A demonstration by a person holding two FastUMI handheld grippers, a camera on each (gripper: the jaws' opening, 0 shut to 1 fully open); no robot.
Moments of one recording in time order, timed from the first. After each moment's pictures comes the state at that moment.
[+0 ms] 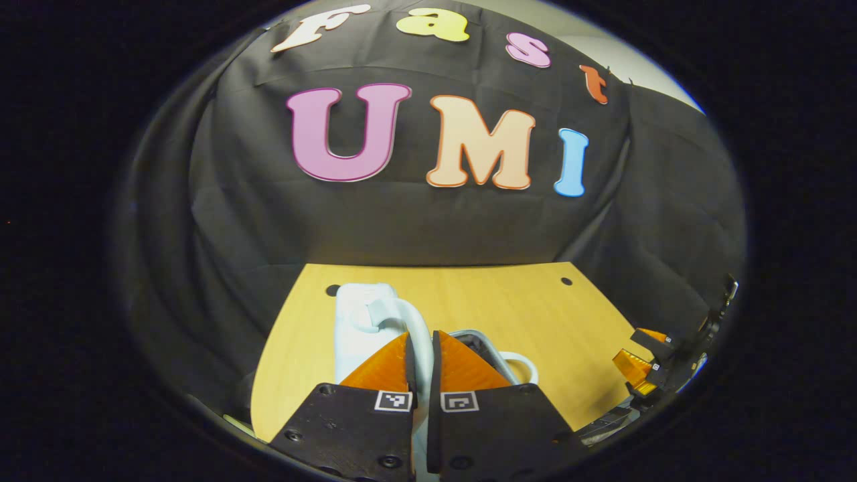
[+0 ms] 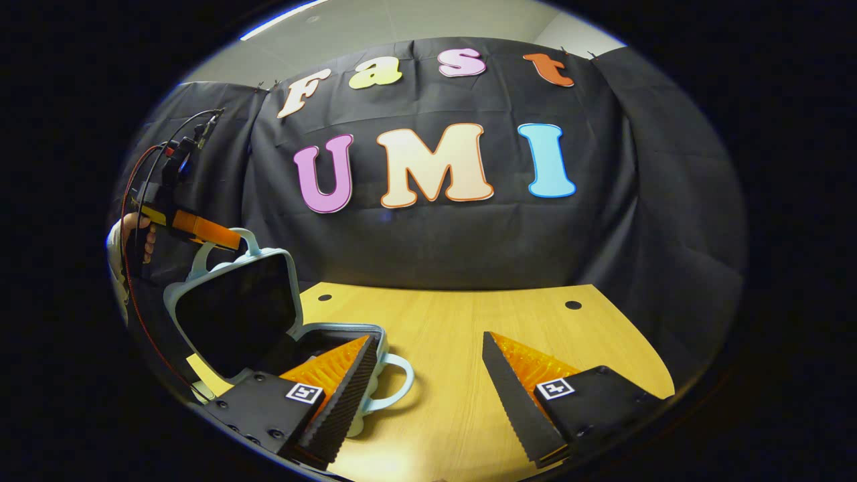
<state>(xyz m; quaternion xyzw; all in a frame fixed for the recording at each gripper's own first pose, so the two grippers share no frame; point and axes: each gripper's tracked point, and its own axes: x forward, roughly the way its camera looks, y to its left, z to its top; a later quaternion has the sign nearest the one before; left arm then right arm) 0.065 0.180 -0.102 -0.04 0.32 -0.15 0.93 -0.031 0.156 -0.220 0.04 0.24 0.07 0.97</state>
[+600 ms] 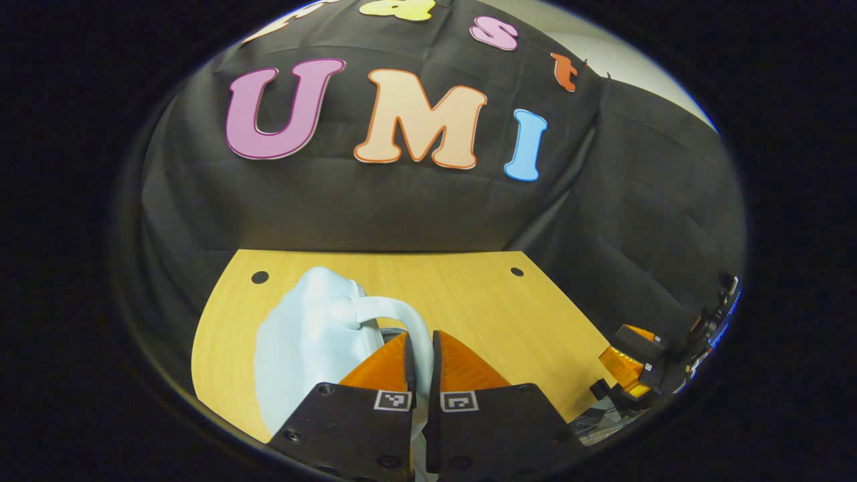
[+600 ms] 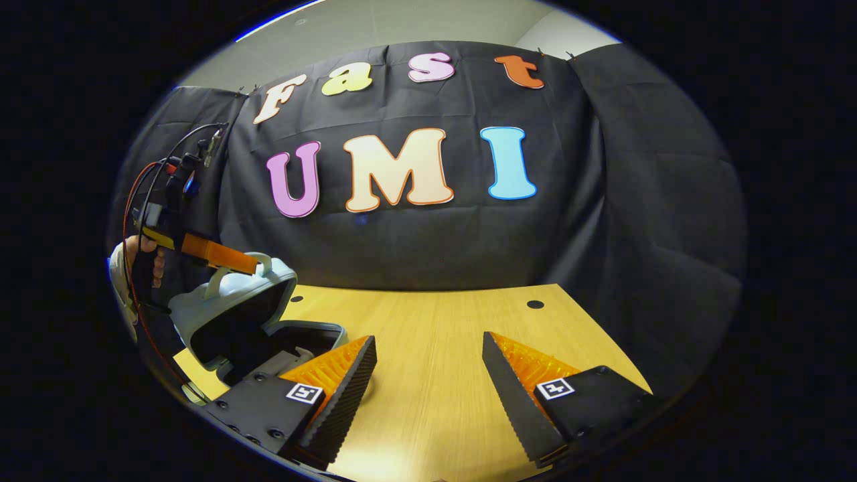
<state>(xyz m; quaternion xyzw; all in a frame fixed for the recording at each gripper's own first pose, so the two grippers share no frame) 0.058 0.070 -0.149 -0.06 0.35 -0.23 0.90 -0.043 0.080 -0.213 0.04 0.24 0.03 0.97</state>
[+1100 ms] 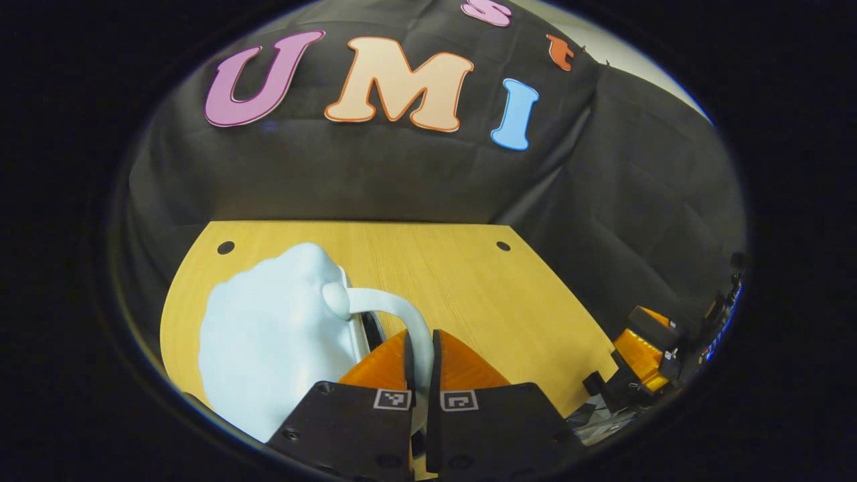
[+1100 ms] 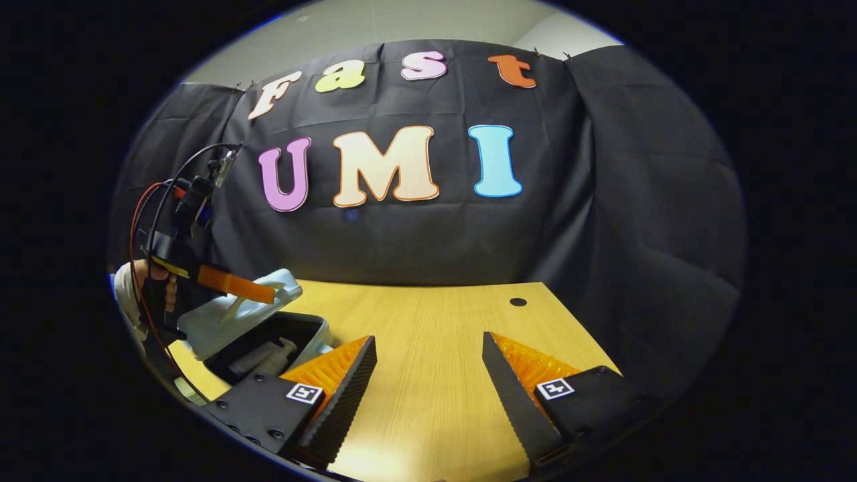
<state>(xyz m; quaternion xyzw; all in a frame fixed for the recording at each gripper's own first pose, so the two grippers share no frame) 0.037 0.013 -0.206 -0.06 0.40 -0.25 0.88 -0.051 0.045 -0.214 0.02 0.25 0.02 0.97</state>
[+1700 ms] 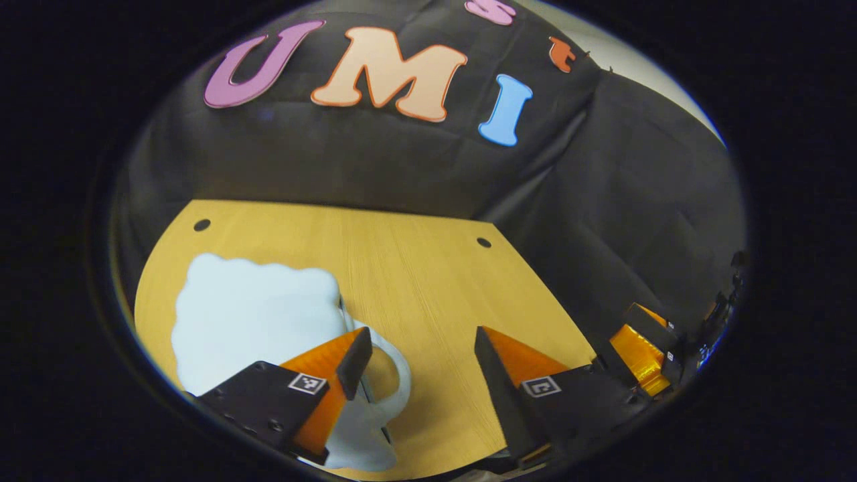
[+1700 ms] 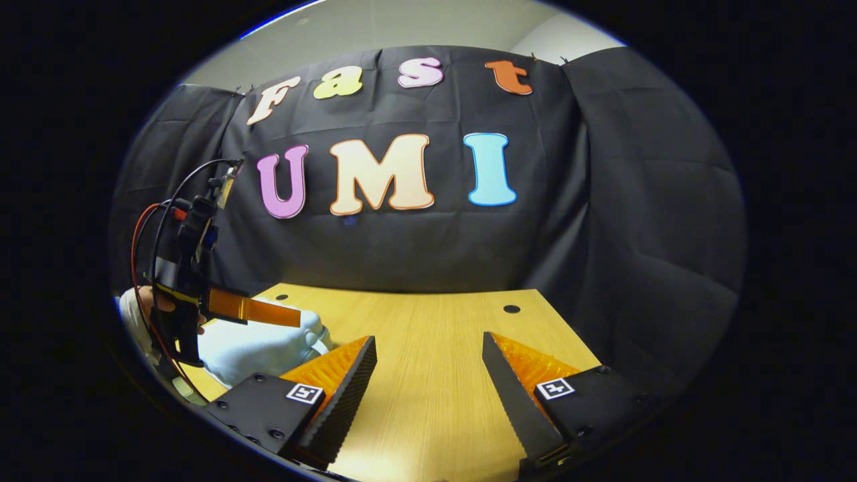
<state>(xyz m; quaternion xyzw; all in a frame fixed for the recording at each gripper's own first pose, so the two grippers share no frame) 0.029 -0.018 -0.191 -0.10 0.35 -0.24 0.90 -0.041 0.032 -0.187 0.02 0.22 0.02 0.98</state>
